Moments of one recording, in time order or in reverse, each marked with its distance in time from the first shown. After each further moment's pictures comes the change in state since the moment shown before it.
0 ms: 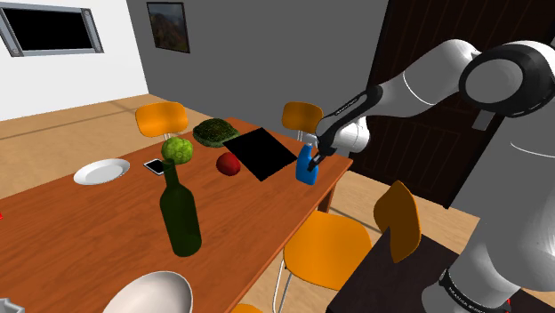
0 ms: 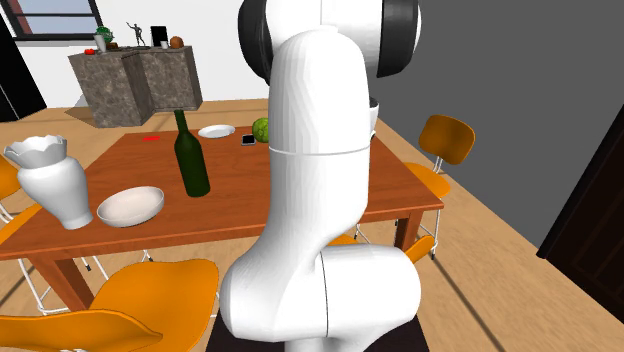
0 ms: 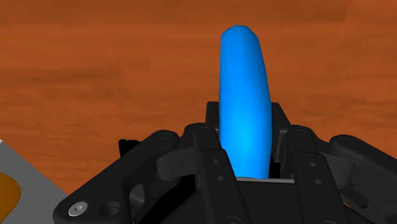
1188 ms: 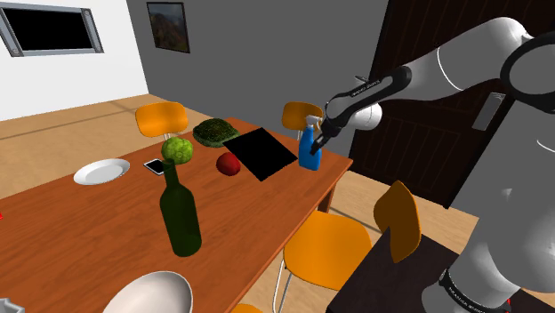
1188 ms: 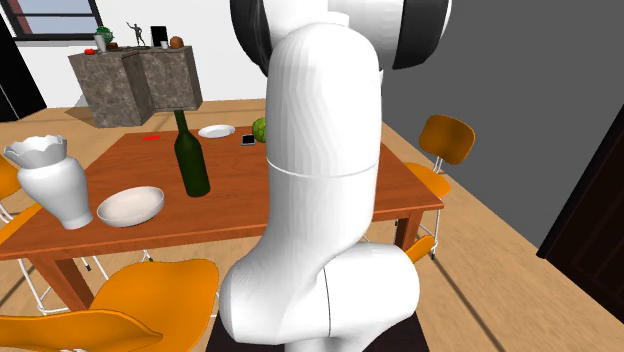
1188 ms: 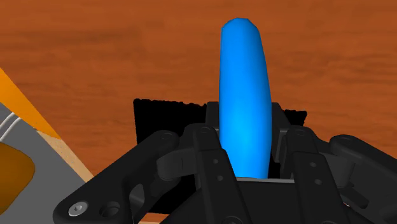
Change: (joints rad) arm 0.050 -0.166 -0.086 0.023 -0.257 -0.165 0.218
